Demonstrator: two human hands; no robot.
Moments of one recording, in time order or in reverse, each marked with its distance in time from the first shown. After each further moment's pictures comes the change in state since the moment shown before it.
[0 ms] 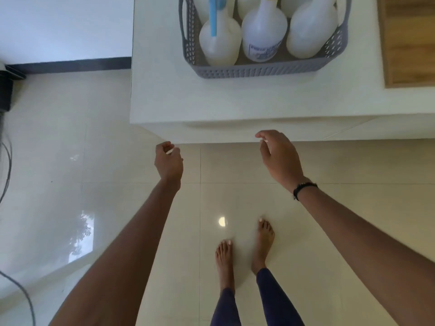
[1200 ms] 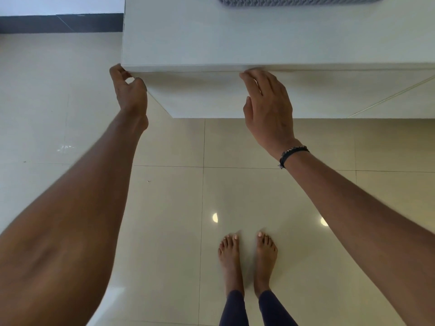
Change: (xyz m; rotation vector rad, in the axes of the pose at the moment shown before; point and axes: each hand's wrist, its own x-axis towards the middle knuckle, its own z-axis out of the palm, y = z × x) left_hand -0.059 -0.464 0.047 1.085 -0.469 0.282; right_hand 0.022 -0.031 0.101 -0.417 0.250 -0.284
